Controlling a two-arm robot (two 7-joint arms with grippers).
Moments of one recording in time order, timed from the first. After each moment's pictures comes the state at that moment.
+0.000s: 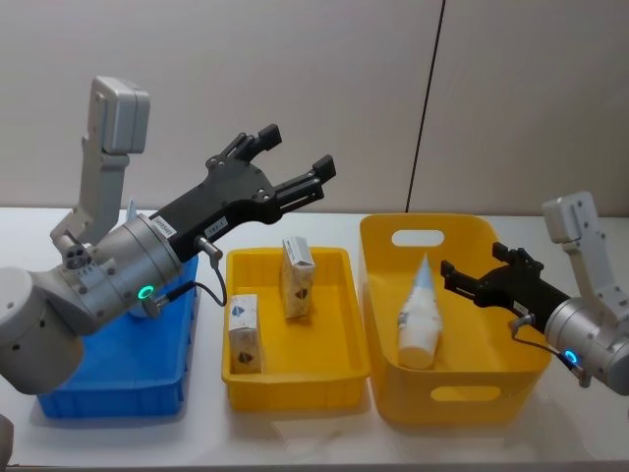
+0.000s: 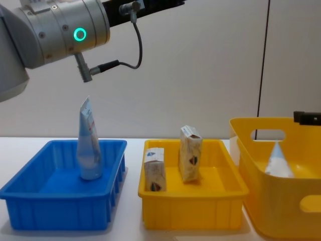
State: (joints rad) left arm -0.56 0.21 0.37 -1.46 -0.57 0.06 -0.62; right arm 0.42 0.43 -0.24 -1.31 0.38 0.20 0.31
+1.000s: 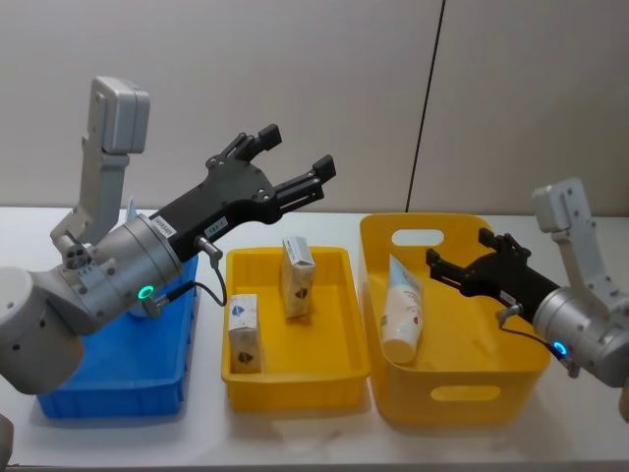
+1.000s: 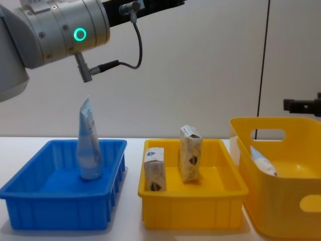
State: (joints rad) left arm -0.56 0.21 0.37 -1.46 -0.57 0.06 -0.62; right arm 0.41 0.42 -0.25 -1.37 0.36 0.21 0.31
